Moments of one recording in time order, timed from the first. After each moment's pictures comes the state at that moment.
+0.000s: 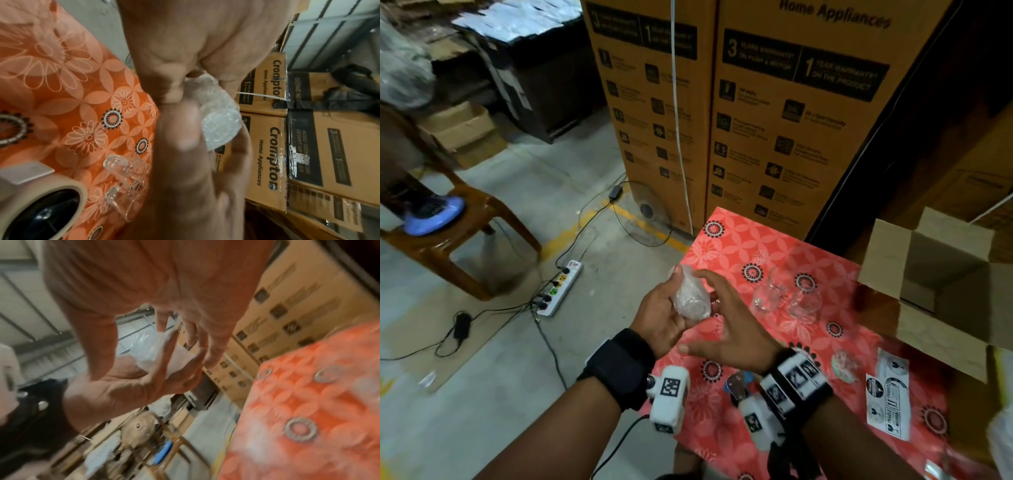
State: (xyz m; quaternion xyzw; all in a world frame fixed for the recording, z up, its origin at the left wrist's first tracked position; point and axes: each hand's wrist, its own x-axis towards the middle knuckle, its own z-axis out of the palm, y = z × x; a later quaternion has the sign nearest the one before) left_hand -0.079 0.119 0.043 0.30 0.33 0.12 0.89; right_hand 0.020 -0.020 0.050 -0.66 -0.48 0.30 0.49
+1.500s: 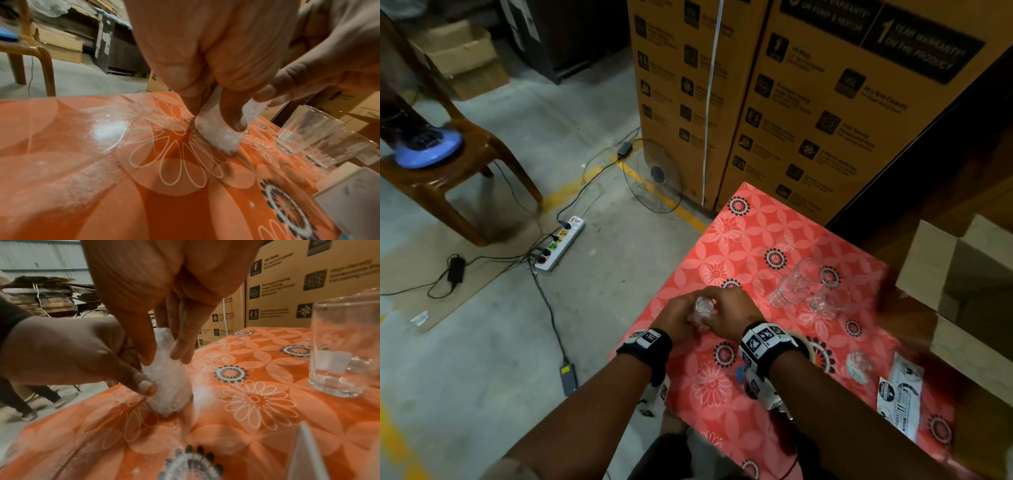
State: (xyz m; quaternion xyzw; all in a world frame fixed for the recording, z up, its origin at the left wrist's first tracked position) left_hand -0.102 0.148 -0.123 0.79 0.29 0.01 0.54; right_hand 0.028 0.047 -0.050 -0.82 -0.48 0.26 0.14
